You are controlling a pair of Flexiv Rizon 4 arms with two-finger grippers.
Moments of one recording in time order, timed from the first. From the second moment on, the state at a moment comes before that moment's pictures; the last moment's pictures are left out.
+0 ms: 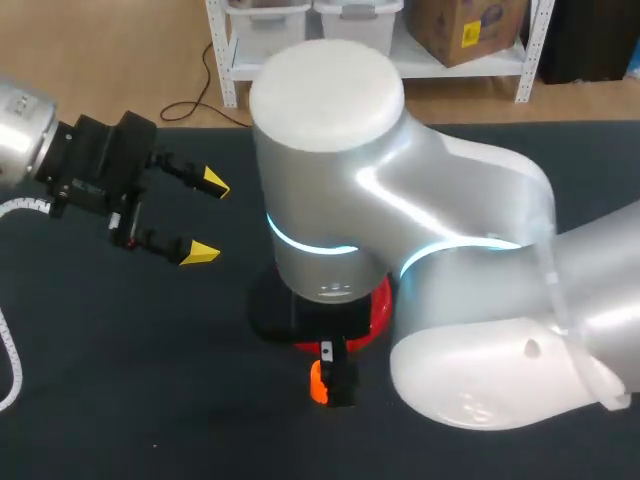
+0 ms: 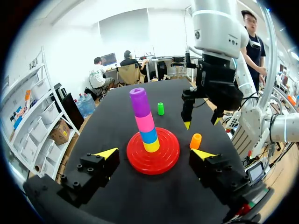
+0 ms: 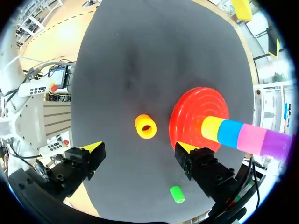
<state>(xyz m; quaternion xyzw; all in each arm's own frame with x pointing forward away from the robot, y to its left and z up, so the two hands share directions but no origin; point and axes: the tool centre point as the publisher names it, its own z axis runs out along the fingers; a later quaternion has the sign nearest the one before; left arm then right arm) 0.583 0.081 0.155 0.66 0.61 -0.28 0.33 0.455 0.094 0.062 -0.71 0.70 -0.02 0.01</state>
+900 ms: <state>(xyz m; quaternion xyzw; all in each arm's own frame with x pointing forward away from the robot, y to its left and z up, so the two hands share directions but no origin) 0.583 0.081 0.155 0.66 0.61 -0.28 0.33 0.466 0.115 0.032 -0.70 0.71 -0.02 0.01</state>
